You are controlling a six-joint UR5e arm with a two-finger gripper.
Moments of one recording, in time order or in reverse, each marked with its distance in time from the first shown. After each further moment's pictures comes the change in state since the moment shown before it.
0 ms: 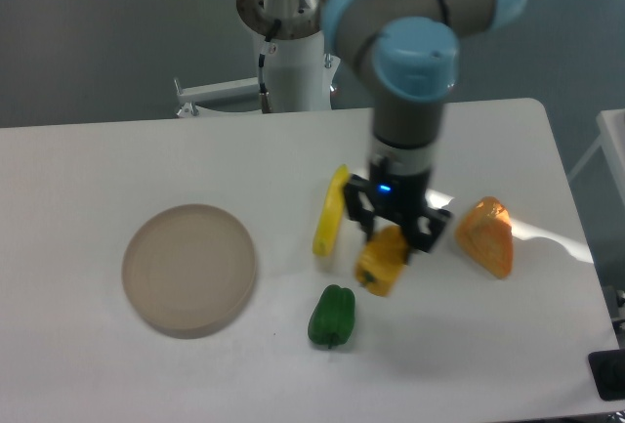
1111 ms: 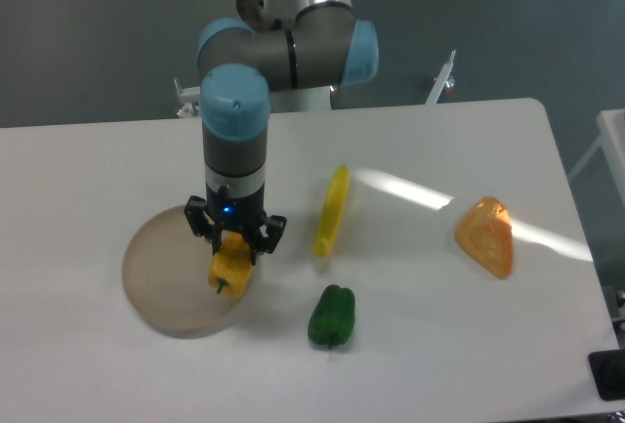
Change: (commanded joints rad) arm -0.198 -0.014 -0.285 0.216 0.017 -0.137
